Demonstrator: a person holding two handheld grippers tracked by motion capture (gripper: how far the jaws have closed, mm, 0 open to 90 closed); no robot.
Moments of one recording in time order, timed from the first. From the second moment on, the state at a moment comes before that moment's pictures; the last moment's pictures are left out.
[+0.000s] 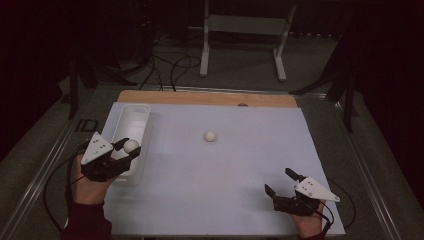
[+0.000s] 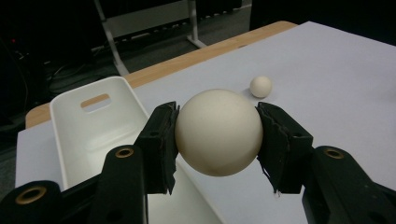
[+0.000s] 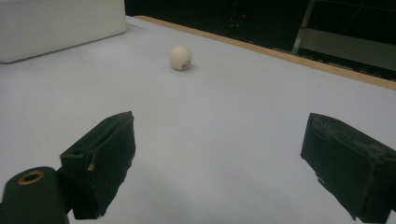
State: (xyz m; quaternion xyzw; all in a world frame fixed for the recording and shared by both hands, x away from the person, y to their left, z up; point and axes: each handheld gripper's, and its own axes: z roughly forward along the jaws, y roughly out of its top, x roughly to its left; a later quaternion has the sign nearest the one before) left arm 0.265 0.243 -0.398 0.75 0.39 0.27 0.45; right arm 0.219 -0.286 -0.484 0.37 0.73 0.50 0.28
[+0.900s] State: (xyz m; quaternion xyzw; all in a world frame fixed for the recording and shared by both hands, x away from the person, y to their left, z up) left arm 0.268 0.265 -0.405 0.73 0.43 0.28 0.44; right arm 0.220 -0.285 -0.484 0.37 0.74 0.49 0.28
